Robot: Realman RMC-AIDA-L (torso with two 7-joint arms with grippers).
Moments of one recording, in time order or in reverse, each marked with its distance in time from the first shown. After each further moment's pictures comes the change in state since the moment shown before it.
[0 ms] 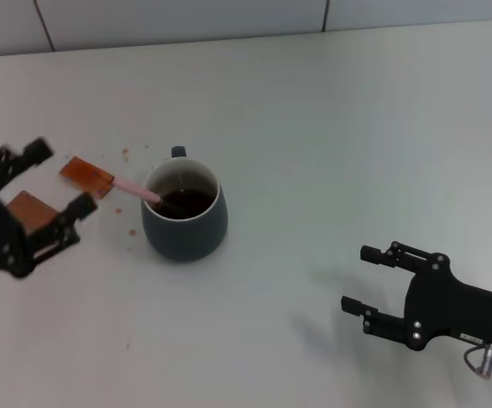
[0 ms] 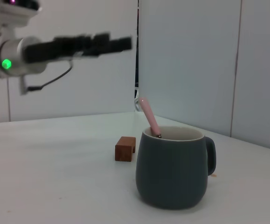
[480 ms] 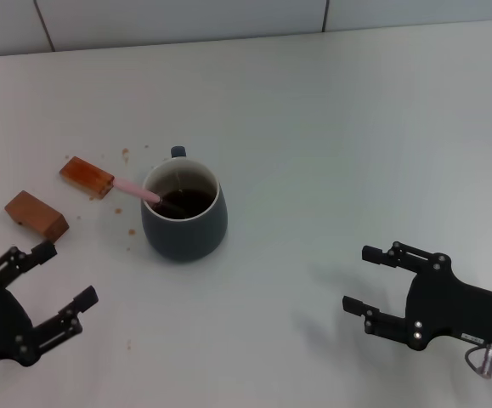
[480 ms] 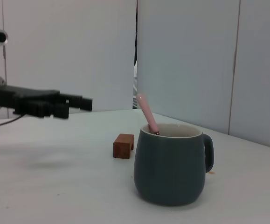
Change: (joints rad) left arm 0.084 0.029 0.002 -0.177 0.115 -0.098 0.157; right arm -0.001 0.000 0.000 -0.006 0.000 0.001 0.000
